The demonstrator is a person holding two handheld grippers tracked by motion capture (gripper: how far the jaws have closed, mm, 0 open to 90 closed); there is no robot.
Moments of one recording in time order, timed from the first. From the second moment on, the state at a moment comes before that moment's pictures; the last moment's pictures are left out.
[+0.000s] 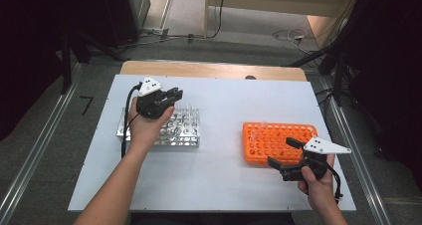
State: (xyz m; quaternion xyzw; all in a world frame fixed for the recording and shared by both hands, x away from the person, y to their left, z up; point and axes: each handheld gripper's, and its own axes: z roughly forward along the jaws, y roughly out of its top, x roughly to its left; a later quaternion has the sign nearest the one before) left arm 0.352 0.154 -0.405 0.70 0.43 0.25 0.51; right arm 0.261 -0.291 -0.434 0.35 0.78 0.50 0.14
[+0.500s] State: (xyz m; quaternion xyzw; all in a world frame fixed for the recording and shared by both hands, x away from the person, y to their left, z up) left arm 0.359 0.147 -0.421 0.72 0.45 0.24 0.47; right arm 0.261 -0.292 -0.434 0.35 0.78 0.50 0.14
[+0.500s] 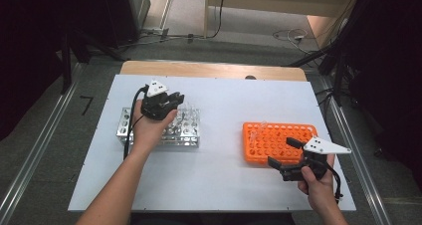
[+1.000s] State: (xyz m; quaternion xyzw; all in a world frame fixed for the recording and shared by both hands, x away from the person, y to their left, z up) left arm 0.356 0.147 -0.429 0.73 0.46 0.22 0.46; right arm 0.263 -0.293 -0.436 0.36 0.78 0.50 0.14
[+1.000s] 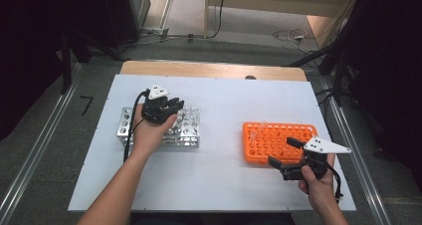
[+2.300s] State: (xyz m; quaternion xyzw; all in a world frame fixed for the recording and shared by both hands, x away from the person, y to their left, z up) left arm 0.245 0.147 -0.407 0.71 0.40 0.19 0.55; right arm 0.325 -0.260 -0.457 0.42 0.79 0.42 0.14
